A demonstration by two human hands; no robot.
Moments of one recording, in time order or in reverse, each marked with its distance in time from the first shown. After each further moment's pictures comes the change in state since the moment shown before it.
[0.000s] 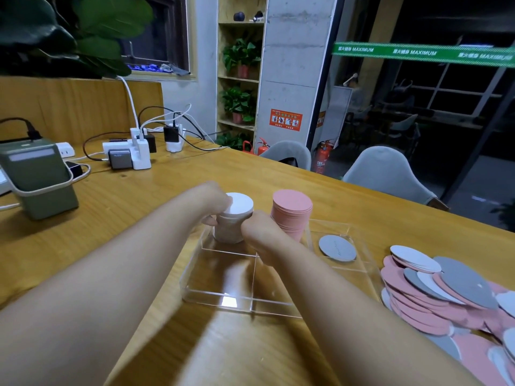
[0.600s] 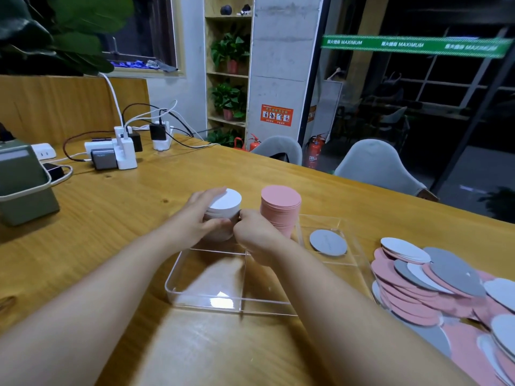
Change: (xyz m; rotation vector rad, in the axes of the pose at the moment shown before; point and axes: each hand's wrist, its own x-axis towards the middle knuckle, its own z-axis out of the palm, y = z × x) left_hand 0.031 -0.068 0.027 0.001 0.030 0.652; right_hand 0.004 0.009 0.002 0.040 -0.042 -0.117
